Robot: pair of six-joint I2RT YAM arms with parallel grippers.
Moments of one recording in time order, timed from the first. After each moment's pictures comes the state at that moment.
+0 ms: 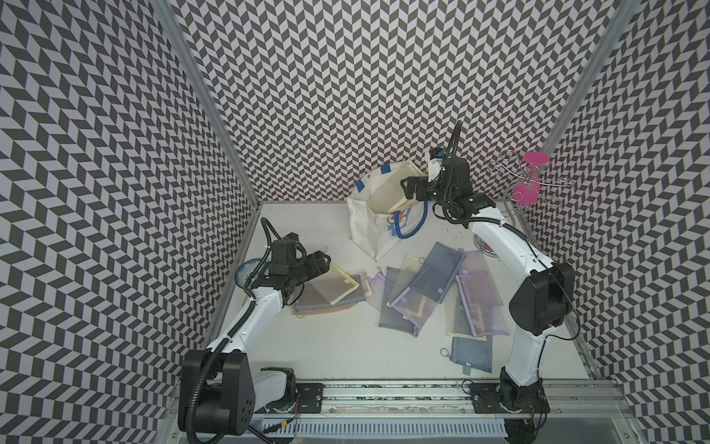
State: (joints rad) left arm -0.06 1.23 0.76 -0.27 0.30 -0.51; right arm 0.37 1.86 1.80 -0.32 -0.13 0.23
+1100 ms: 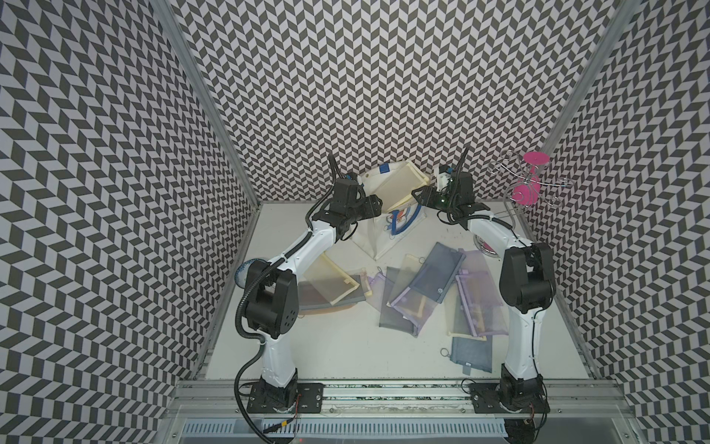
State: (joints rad) left arm -0.41 1.91 1.64 -0.23 0.11 -0.51; right arm 0.21 2.13 1.78 -0.07 -0.45 0.49
